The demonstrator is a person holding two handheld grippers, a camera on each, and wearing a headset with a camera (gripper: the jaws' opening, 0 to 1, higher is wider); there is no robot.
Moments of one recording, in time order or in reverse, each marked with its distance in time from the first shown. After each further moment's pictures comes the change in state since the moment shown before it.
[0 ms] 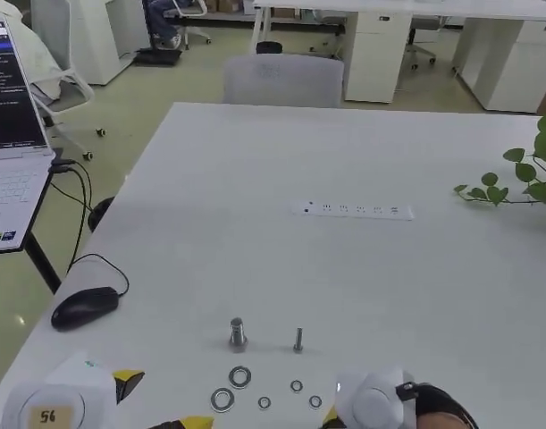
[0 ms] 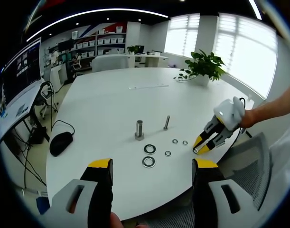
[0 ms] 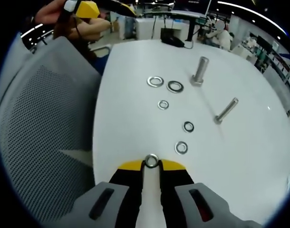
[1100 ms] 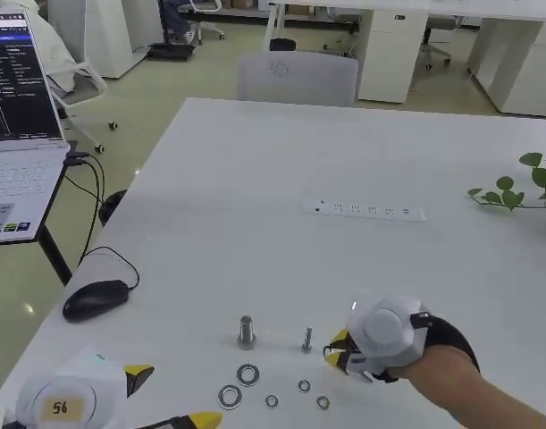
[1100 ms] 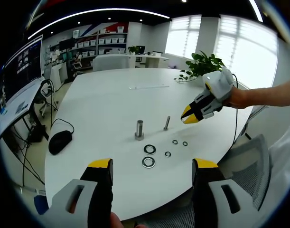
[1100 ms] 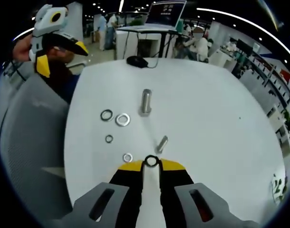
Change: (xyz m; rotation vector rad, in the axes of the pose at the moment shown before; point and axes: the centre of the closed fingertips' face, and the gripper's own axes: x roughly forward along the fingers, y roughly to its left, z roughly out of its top) left arm 0.002 0.001 -0.001 -0.017 -0.006 -0.005; right arm -0.042 -0.101 0.062 0.037 -0.084 -0.177
